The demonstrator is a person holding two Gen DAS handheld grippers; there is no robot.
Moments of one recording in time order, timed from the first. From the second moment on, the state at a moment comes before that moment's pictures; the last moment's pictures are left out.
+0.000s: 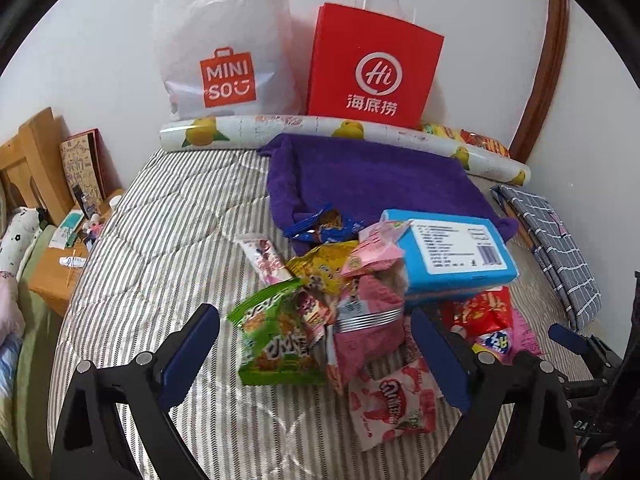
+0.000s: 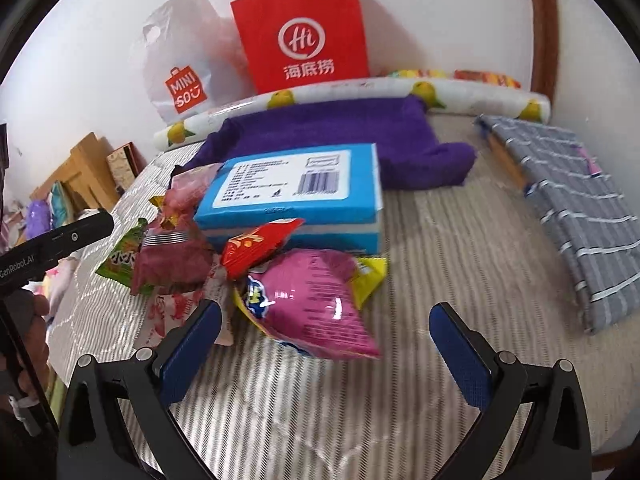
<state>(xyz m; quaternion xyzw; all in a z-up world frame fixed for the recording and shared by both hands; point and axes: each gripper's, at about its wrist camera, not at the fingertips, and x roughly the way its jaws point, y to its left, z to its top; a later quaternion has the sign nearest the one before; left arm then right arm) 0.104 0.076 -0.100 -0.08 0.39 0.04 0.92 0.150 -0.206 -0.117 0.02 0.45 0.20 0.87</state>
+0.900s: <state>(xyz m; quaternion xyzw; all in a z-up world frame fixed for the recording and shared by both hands) 0.089 0.089 -0.126 -0.10 0.42 0.04 0.90 0.155 -0.202 -0.130 -0.02 0.46 0.20 0.86</state>
